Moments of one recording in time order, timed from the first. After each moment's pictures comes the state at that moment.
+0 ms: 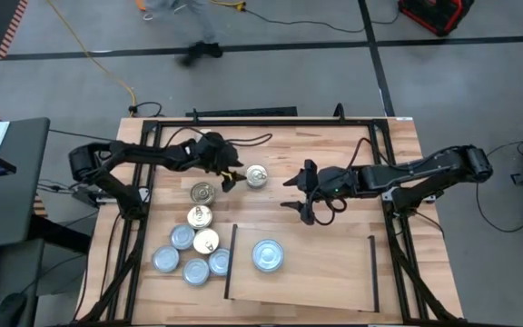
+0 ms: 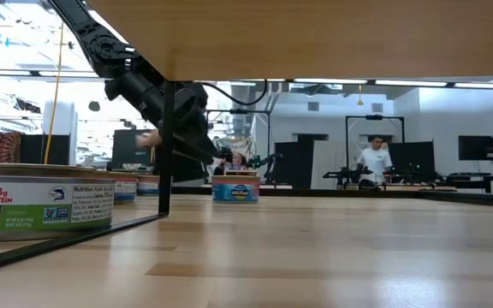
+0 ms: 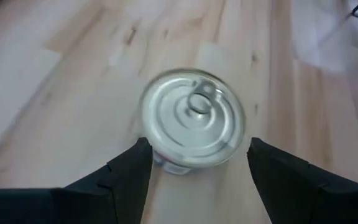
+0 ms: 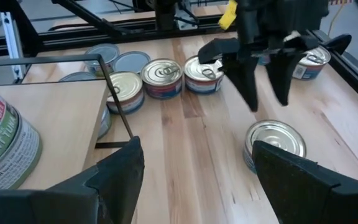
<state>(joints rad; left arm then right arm) 0.44 1.53 0.75 0.14 0.26 -0.03 0.10 1.27 0.89 -0.09 0.18 0.15</state>
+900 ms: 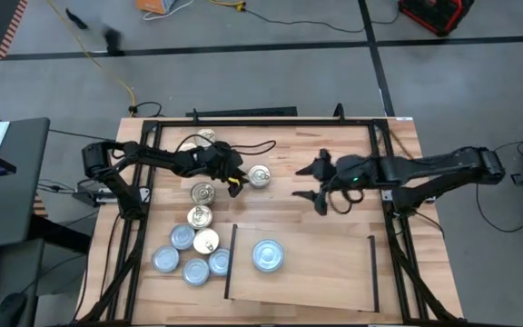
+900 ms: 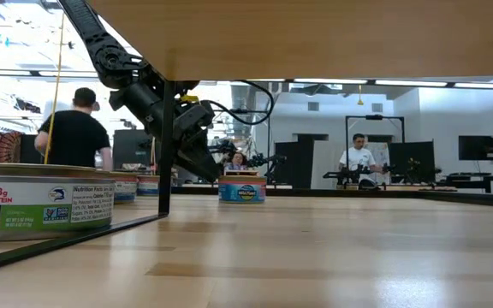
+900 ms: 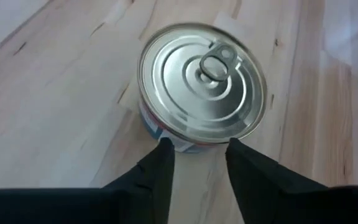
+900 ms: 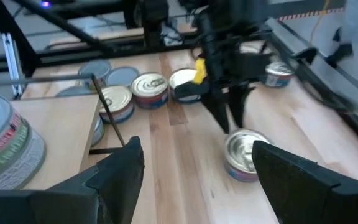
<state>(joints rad) 0.38 1.64 0.75 0.20 0.17 -0.18 0.06 1.09 0.89 -0.23 0.19 0.14</state>
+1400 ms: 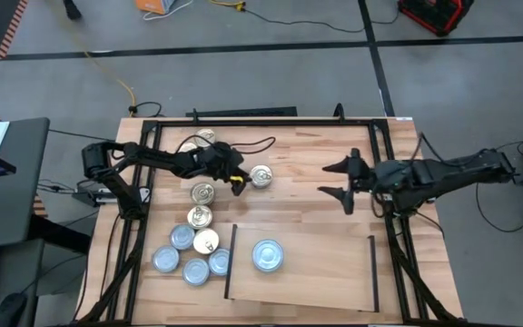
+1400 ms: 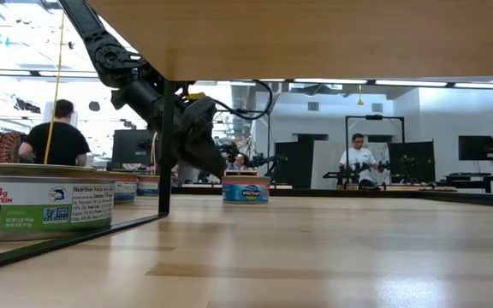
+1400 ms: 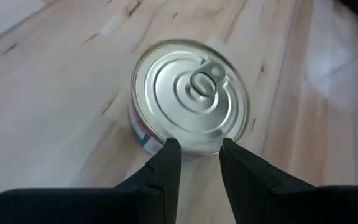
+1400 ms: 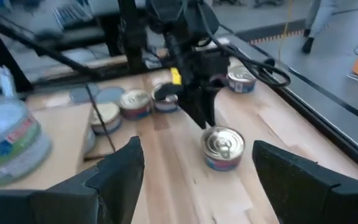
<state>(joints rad) 0.36 1.63 0.75 0.26 0.17 -0.33 0.20 0.74 0.70 -0.28 0.41 0.23</state>
